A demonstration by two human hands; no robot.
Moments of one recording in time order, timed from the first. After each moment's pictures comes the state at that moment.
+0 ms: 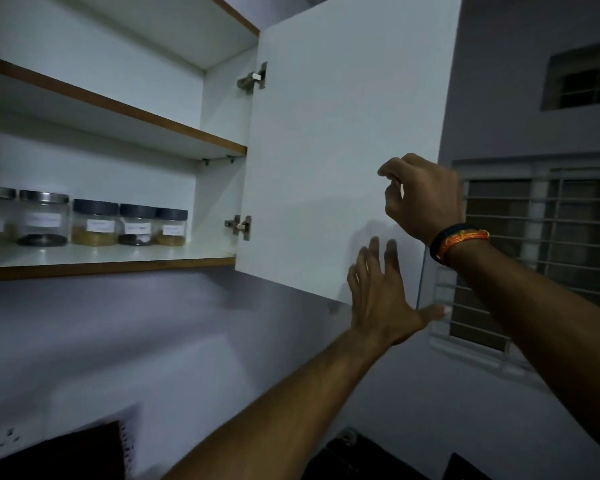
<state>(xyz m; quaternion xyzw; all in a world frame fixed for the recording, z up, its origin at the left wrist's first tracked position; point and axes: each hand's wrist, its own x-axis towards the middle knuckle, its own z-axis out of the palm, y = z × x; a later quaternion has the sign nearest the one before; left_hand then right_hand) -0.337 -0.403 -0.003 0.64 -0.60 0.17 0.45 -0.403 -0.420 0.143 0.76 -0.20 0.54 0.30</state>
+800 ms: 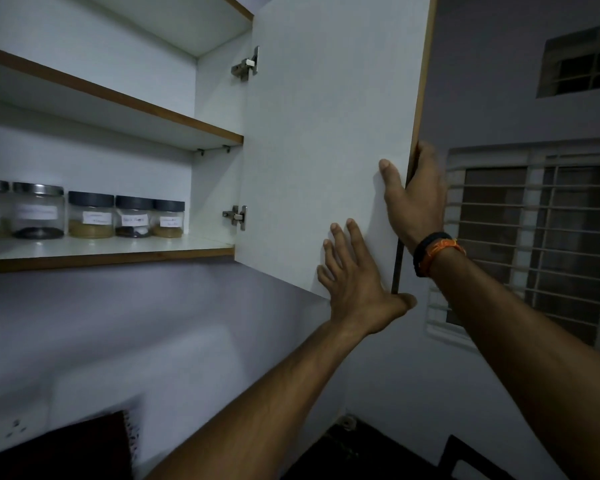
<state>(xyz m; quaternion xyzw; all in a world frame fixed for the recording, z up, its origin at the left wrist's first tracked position) -0.322 -0.382 -0.009 0.67 -0.55 0.12 0.49 -0.385 -0.411 0.113 0.68 -0.18 0.71 -0.09</state>
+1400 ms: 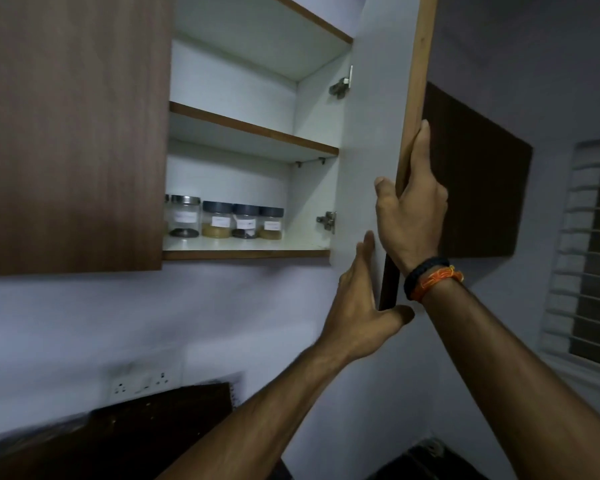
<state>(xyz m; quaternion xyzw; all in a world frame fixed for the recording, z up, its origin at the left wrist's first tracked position) -0.253 -0.228 -0.024 0.62 -0.54 0.04 0.57 -0.307 -0.270 0.091 0.71 -0.08 0.68 -0.13</state>
